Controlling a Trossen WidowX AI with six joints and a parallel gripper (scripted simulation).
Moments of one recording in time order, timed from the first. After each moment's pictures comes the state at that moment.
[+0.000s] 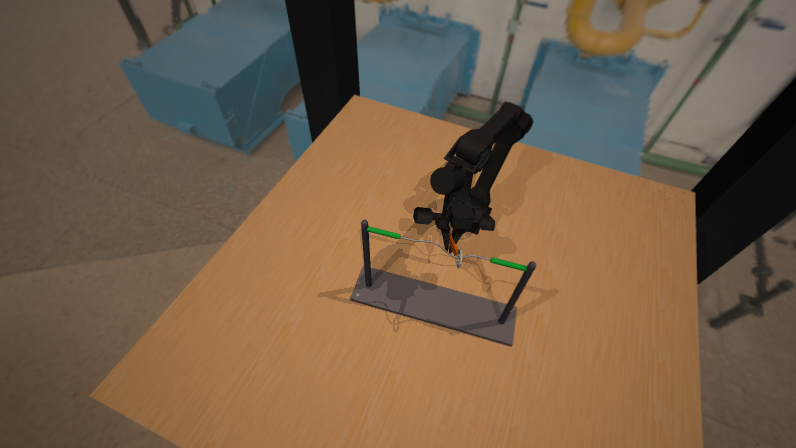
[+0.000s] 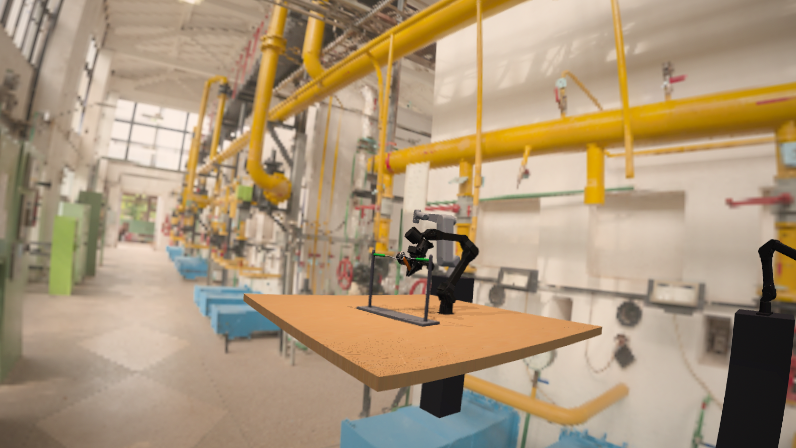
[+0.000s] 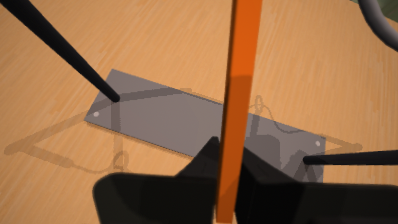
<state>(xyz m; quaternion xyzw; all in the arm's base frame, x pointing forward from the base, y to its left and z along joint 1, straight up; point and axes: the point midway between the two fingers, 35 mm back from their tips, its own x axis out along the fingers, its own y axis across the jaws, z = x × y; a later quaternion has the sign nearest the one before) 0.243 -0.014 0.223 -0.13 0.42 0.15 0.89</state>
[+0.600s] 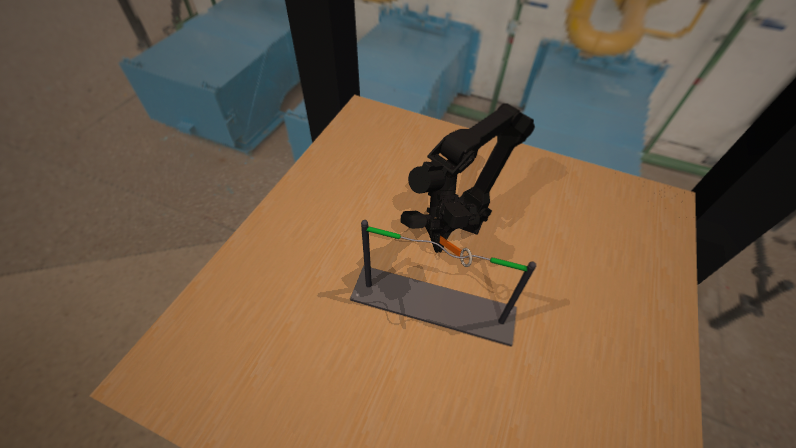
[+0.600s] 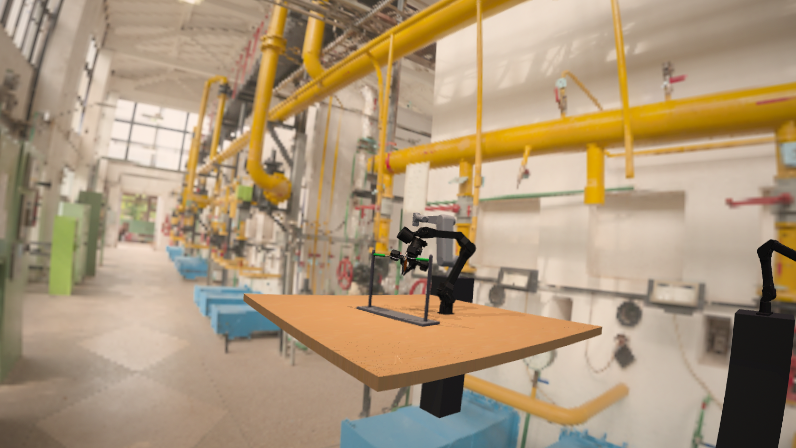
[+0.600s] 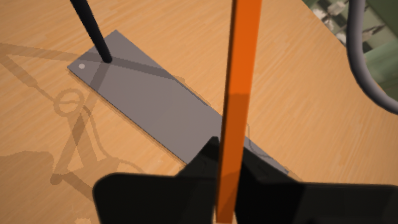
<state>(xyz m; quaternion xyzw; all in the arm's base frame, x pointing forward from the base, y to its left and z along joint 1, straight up) 0.254 -0.039 0.226 -0.28 0.39 0.25 0.84</state>
